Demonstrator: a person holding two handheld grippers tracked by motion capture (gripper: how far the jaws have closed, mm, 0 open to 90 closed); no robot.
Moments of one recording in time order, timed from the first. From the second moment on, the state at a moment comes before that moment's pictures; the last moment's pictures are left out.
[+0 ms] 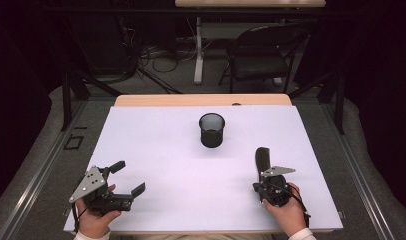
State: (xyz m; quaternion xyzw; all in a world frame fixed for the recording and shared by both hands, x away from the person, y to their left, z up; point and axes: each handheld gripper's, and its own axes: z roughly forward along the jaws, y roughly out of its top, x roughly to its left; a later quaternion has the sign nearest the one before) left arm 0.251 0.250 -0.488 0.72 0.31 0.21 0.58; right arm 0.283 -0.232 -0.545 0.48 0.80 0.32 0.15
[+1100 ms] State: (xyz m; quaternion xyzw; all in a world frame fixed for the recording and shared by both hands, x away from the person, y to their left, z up) left arm 0.251 0.249 -0.489 0.73 0.31 0.21 0.58; right arm 0.276 -0.268 -0.545 0.51 0.78 0.33 0.16
